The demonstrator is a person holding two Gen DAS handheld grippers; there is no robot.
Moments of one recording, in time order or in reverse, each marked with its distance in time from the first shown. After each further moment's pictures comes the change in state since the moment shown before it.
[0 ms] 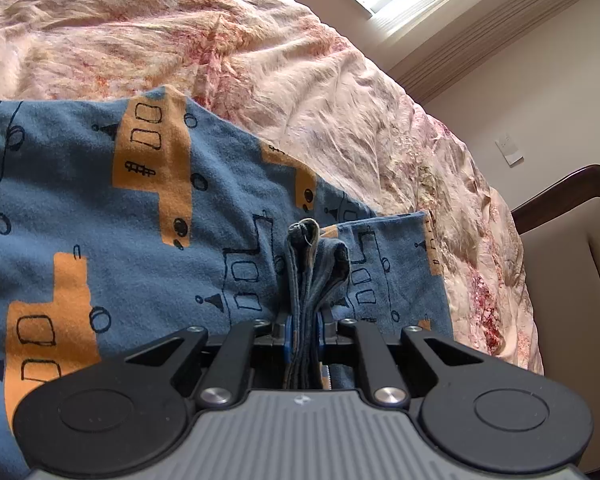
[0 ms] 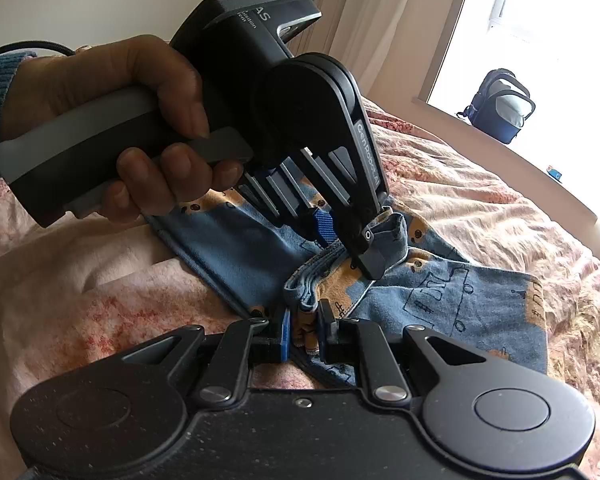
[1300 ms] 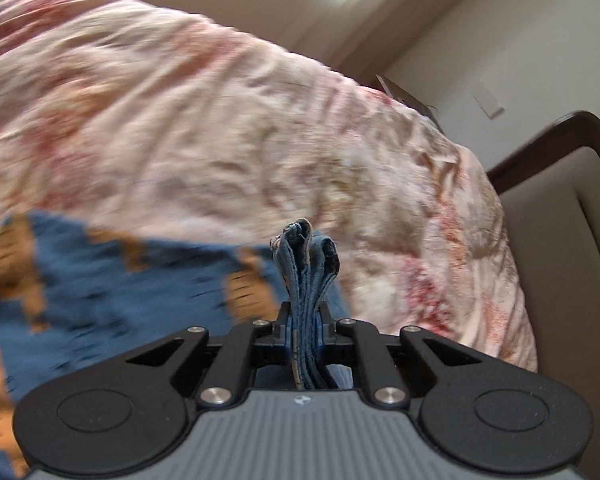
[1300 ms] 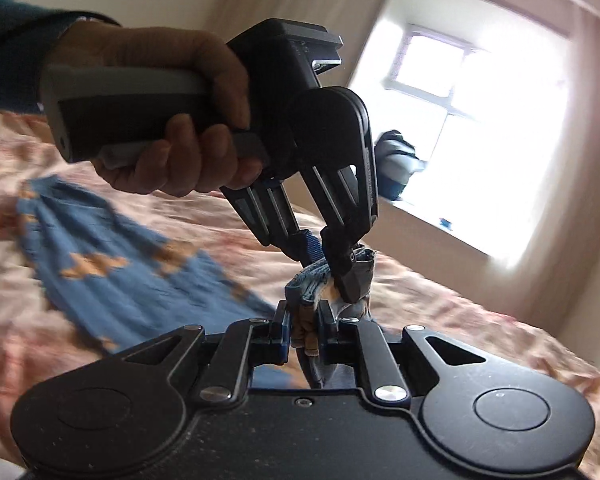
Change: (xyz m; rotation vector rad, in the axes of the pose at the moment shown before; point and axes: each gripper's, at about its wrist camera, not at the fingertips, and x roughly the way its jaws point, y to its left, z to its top) left arm -0.001 -0.133 0.051 0.120 0.106 0.056; right arm -0.090 -0.069 0.001 0.028 -0.210 -0.247
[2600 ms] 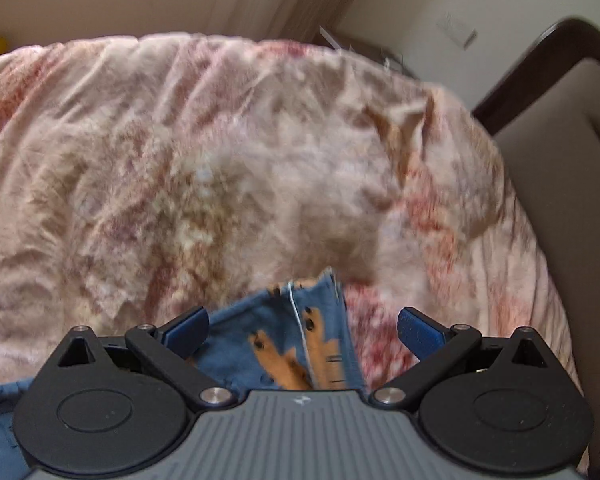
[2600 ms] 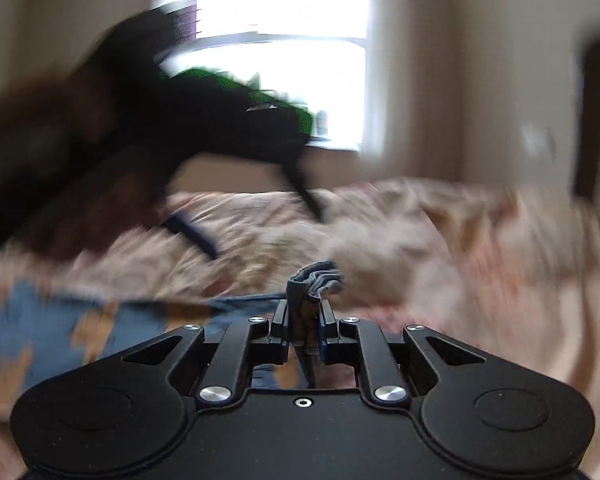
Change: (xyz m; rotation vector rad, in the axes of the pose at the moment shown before) left arm 0.157 -0.148 0.053 0.257 0.122 0.043; right arm 0.009 -0.118 -0.082 0.365 0.105 -0.381
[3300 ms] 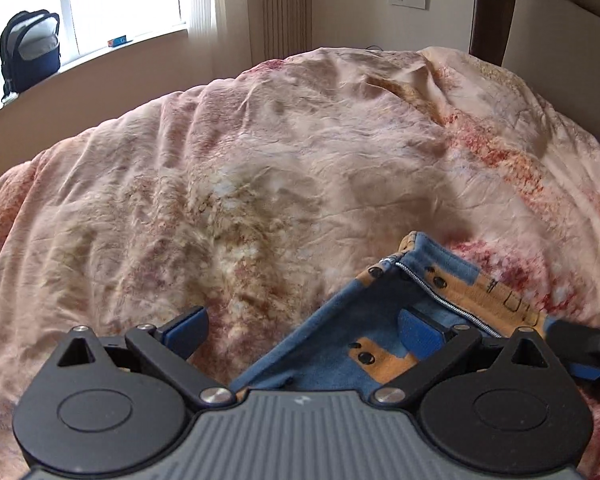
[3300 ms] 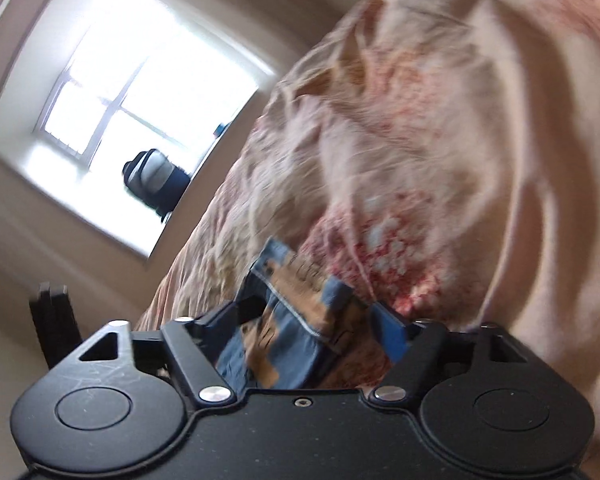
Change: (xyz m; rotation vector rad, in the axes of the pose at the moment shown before) left arm 0.052 0.005 -0.046 0.384 -0.200 0.236; right arm 0.022 -0.136 -0.061 1.113 0.201 0.113
